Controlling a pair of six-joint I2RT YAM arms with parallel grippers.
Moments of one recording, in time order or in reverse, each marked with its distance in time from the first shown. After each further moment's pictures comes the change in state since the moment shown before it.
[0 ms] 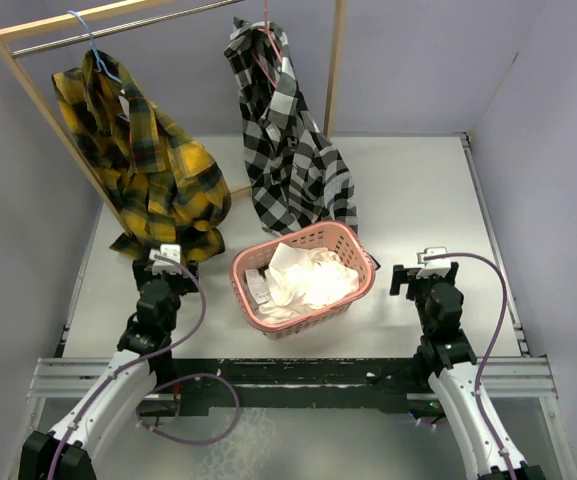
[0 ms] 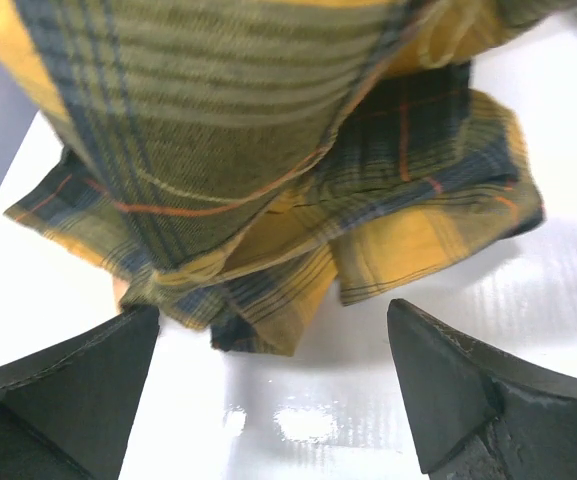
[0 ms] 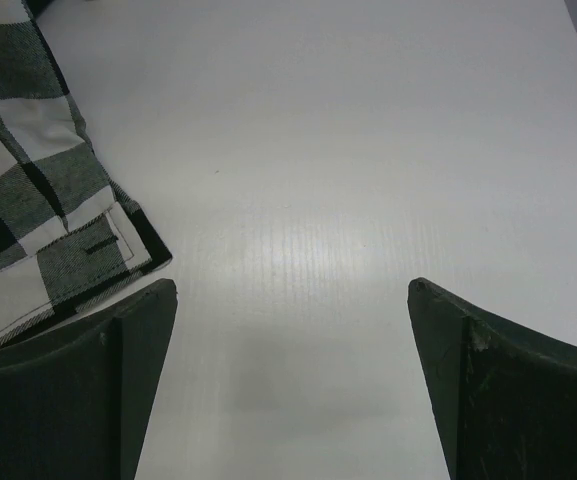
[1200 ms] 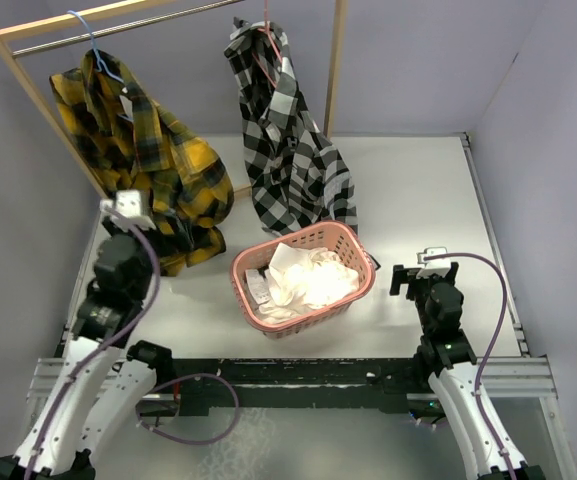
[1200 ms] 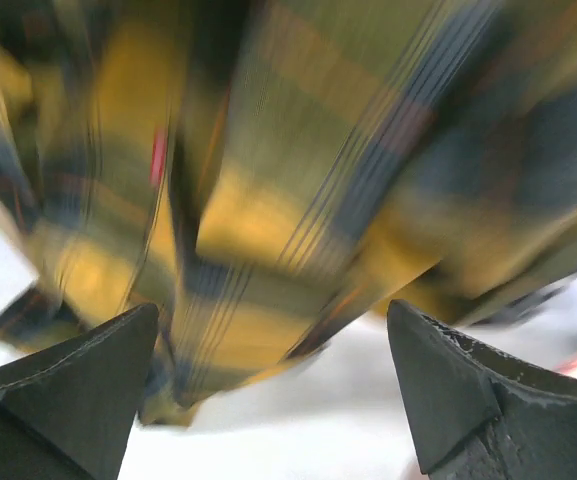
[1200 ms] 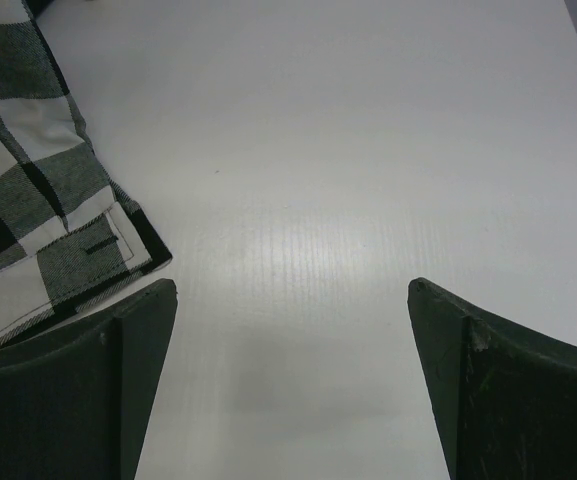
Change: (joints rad) left arm 0.005 0.067 0.539 -0.443 0.109 -0.253; right arm 0.000 0.000 0.000 0.000 0.000 0.000
